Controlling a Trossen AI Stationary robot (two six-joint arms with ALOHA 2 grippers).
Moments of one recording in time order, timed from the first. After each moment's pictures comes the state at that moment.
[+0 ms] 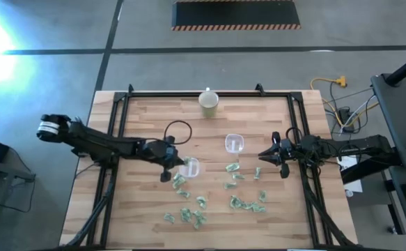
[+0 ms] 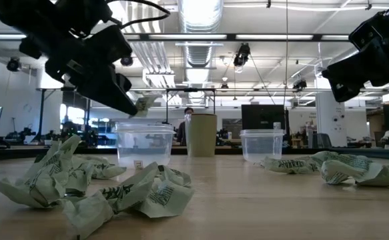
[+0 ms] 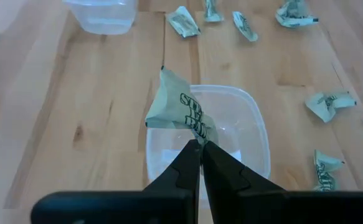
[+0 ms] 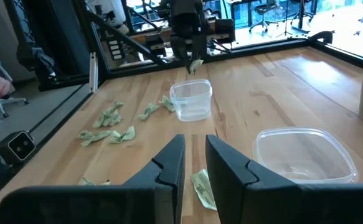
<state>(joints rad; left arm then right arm) -0.10 1.26 0.52 0.12 -0.04 -0.06 0.07 0.18 0.01 0.03 -0.02 0.23</state>
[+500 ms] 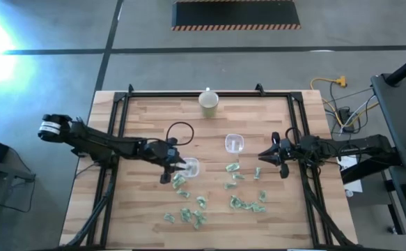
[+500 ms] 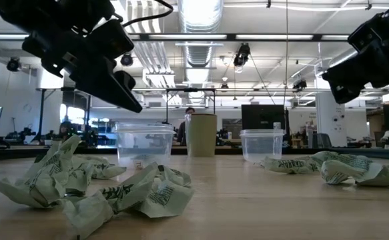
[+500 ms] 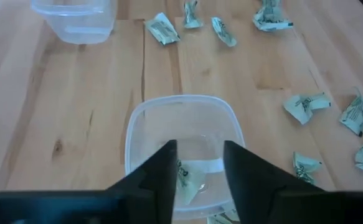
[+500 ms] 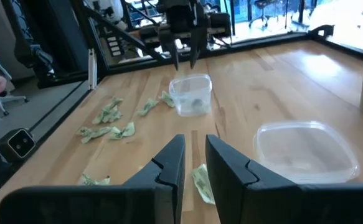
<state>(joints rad) -0.10 1.27 0.54 0.12 0.02 -0.04 0.07 0.20 0.01 0.03 -0.02 0.25</state>
